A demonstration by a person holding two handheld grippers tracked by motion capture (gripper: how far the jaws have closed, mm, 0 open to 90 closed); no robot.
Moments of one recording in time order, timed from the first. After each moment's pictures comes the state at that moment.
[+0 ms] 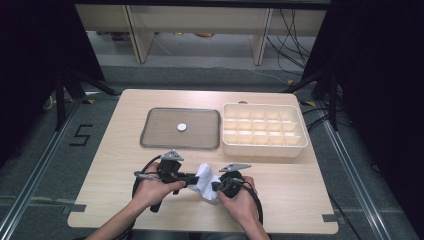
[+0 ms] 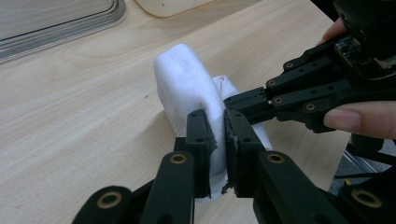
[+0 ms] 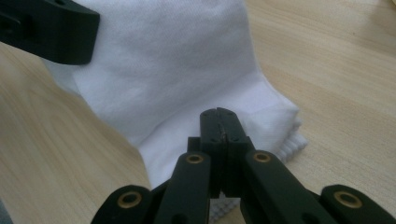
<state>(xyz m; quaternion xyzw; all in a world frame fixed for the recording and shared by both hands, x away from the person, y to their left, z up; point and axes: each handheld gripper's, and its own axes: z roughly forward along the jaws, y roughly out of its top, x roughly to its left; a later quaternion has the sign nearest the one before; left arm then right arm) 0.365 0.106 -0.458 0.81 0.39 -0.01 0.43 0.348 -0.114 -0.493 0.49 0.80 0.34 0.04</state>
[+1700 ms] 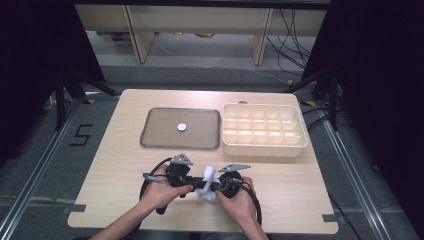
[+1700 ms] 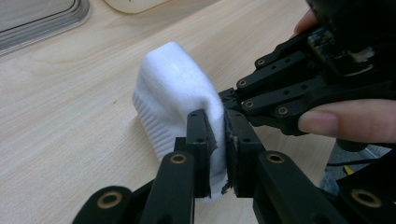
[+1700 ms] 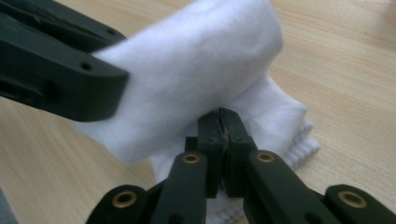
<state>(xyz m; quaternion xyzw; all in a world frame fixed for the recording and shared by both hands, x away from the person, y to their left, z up) 0.359 0.085 -0.460 0.83 0.36 -0.02 0.42 0.347 -0.111 -0.495 0.49 0.80 0.35 0.03</state>
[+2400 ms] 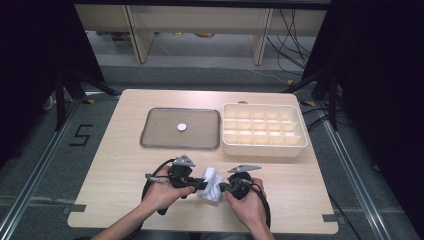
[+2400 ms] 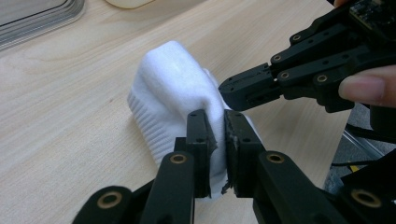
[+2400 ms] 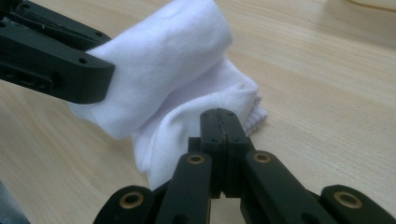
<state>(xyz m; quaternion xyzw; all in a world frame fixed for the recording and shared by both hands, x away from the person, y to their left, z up) 0.359 0.080 -0.462 0.84 0.36 -0.02 0.42 0.340 -0.134 -0.485 0.50 0.79 0.34 0.05</state>
